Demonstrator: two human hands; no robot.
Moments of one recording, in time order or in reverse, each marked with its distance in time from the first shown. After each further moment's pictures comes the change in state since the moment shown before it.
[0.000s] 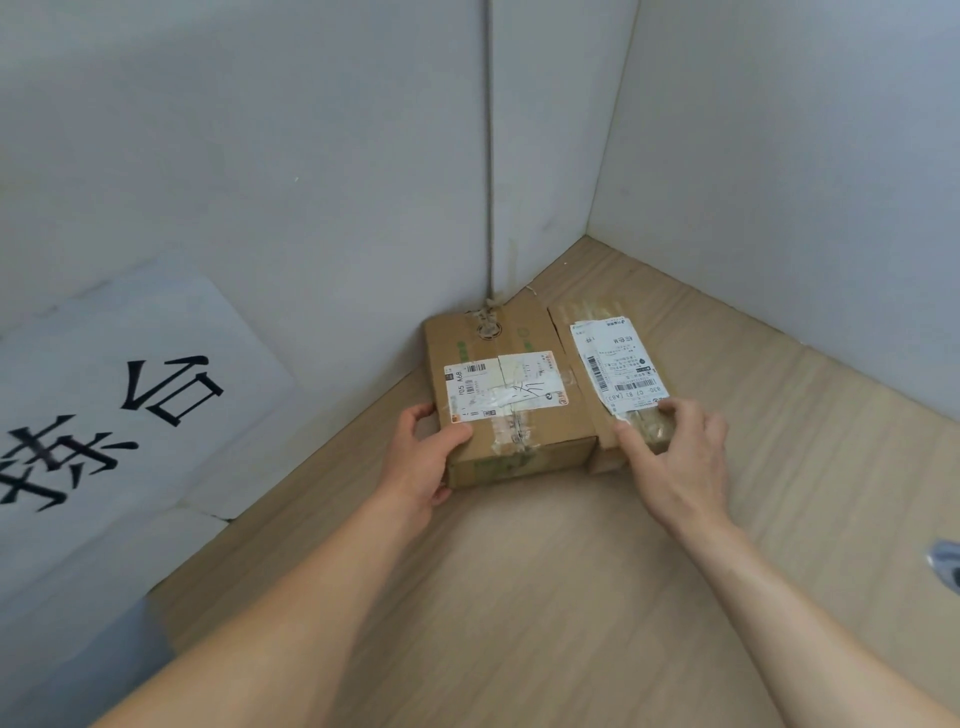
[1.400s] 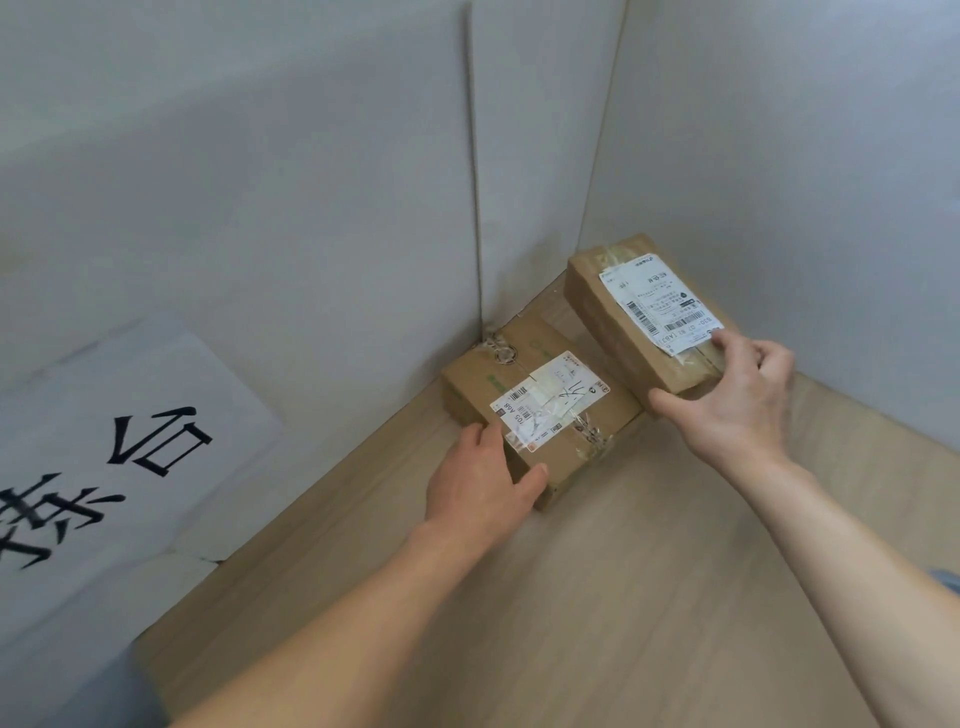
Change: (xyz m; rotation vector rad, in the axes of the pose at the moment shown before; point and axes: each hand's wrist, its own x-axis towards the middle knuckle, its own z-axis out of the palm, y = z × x) left_hand -0.018 0.019 0.059 1.195 0.010 0.498; right_hand 0.084 -0.022 -0.053 -0.096 0.185 -0.082
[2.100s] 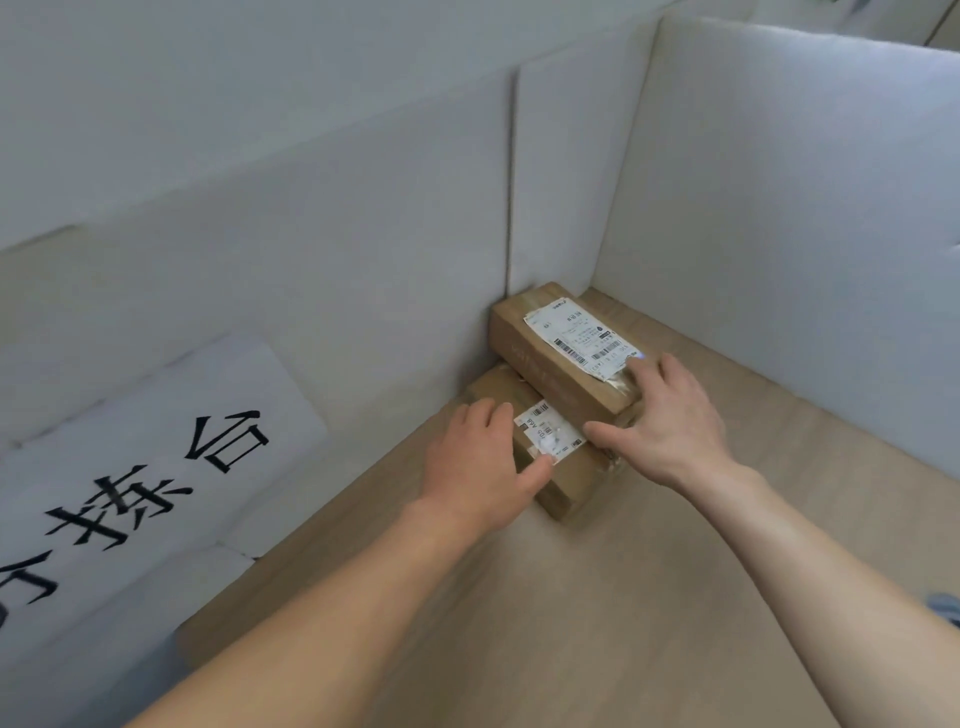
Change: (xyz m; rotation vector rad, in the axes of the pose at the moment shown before) left_hand -0.007 0.000 -0.057 0.235 0.092 0.160; right_hand -0.032 -0.071 0.006 -0.294 -0.356 -0.204
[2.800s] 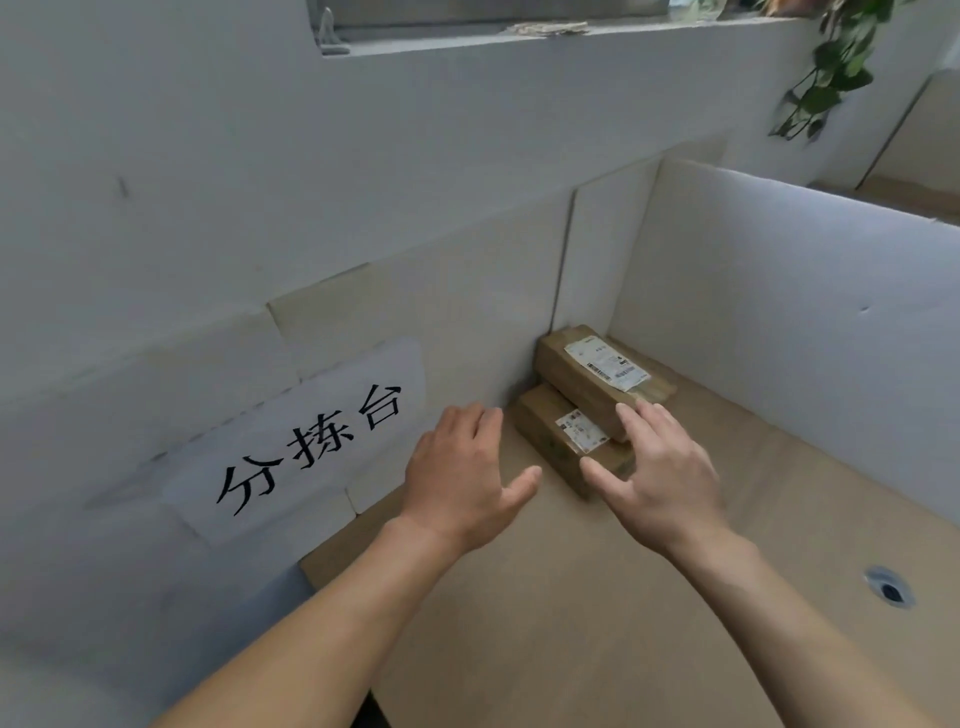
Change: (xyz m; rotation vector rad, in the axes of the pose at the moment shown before) left_hand -0.154 -0.038 -0.103 0.032 0.272 0.080; right_hand -0.176 -0.094 -0.046 -0.022 0.254 -0.225
